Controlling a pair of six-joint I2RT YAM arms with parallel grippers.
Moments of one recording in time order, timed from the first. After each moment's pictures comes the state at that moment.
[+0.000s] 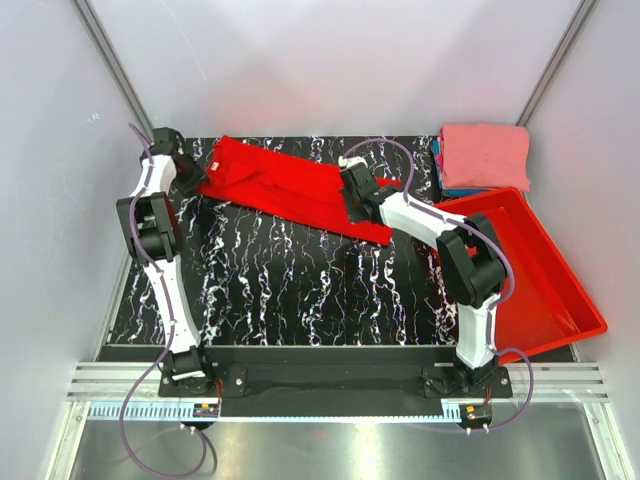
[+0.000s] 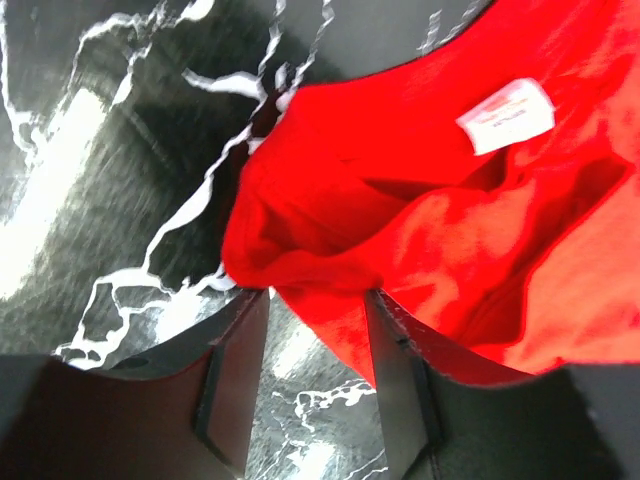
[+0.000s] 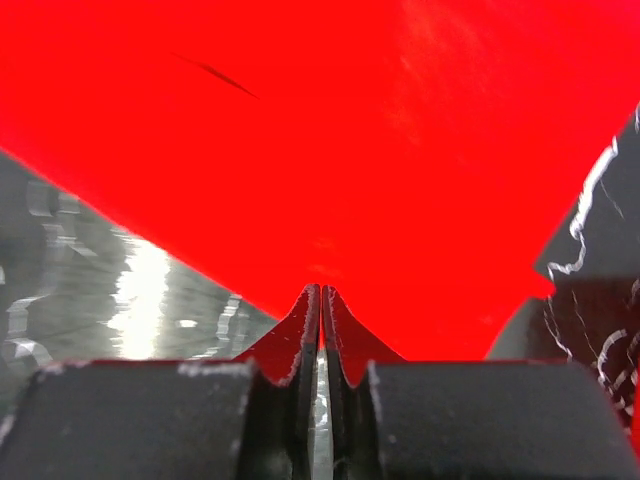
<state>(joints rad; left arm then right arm) 0.22 2.43 2.10 -0.72 0.13 -0.52 0.58 1.97 1.47 -0.35 0.24 0.21</state>
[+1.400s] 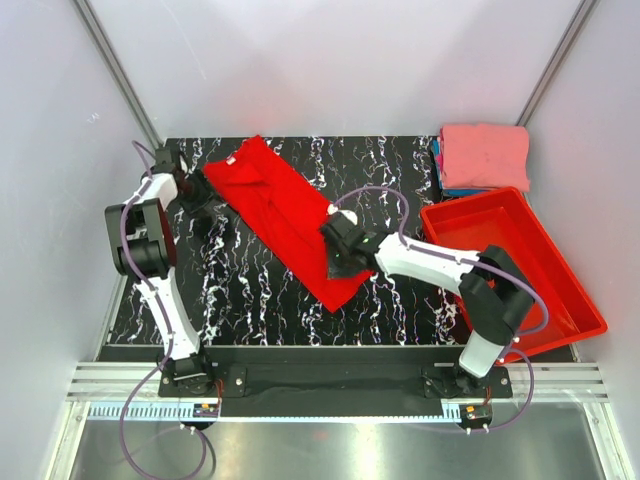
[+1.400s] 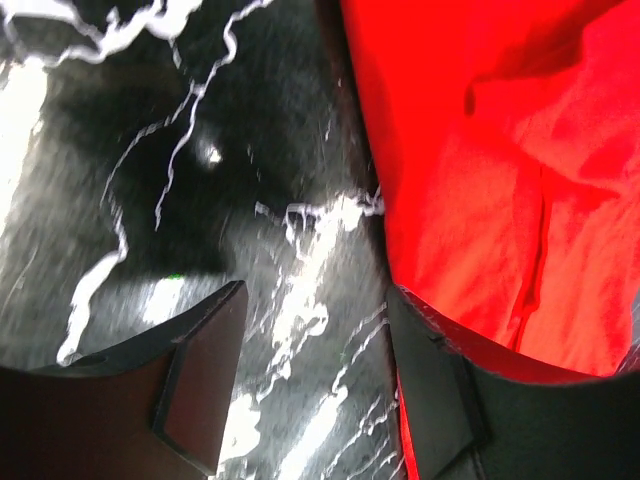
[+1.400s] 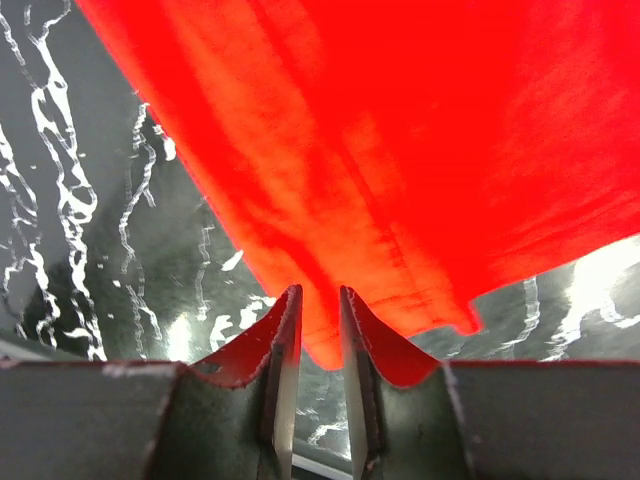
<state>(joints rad) 0.21 2.11 1.57 -0.52 0.28 -0.48 0.88 1.72 1.18 -0.49 0.13 0.73</state>
